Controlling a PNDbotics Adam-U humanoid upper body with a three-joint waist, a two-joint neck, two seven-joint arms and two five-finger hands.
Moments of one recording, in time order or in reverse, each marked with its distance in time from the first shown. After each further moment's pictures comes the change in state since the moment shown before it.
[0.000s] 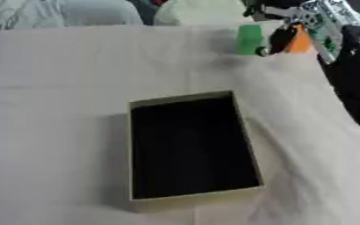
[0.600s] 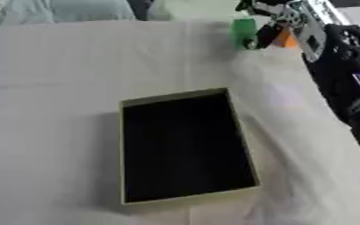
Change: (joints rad) left arm -0.008 -0.009 -0.005 0.000 -0.003 0.003 -0.003; right arm -0.012 0.014 -0.028 0.025 0.007 0.060 -0.029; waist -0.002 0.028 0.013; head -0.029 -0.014
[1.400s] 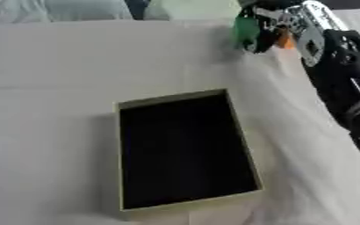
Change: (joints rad) left arm -0.003 -0.008 0.000 0.000 -0.008 0.004 0.000; right arm 0.009 -0.027 -0.002 -0.009 -0.018 0.024 0.005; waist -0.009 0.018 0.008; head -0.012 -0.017
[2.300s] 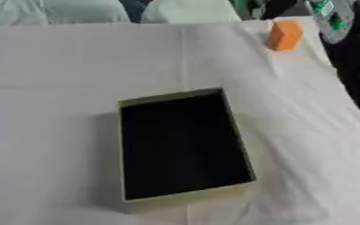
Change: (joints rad) left arm 0.013 0.010 0.001 0.000 0.003 0.001 0.000; right arm 0.040 -0.122 0.128 -0.304 -0.216 -0.038 -0.044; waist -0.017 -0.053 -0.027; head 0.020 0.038
